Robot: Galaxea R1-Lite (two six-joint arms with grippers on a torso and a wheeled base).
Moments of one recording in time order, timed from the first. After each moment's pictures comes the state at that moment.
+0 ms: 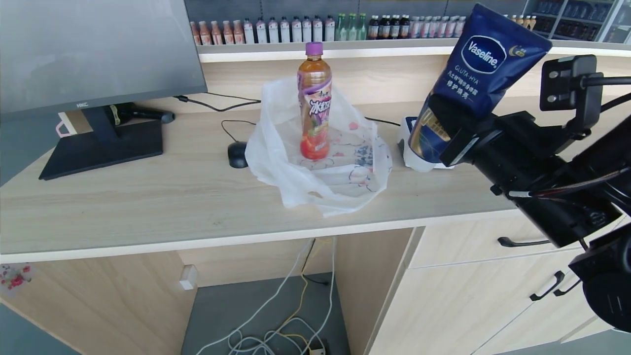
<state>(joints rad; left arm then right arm) 0.00 0.00 0.00 0.00 0.00 -0.01 0.51 1.65 -0.74 -1.36 -0.06 -0.09</state>
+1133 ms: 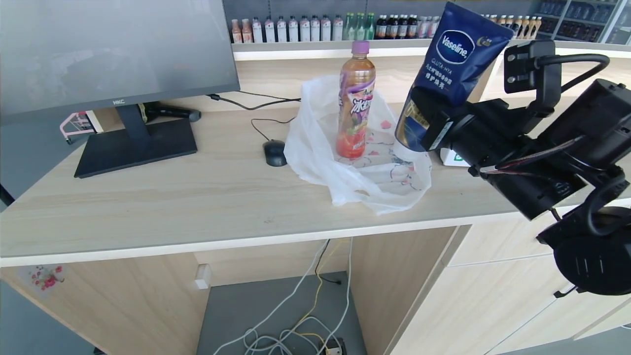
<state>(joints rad) 0.00 0.00 0.00 0.00 0.00 0.00 0.50 1.72 -0.91 -1.23 -0.06 -0.10</state>
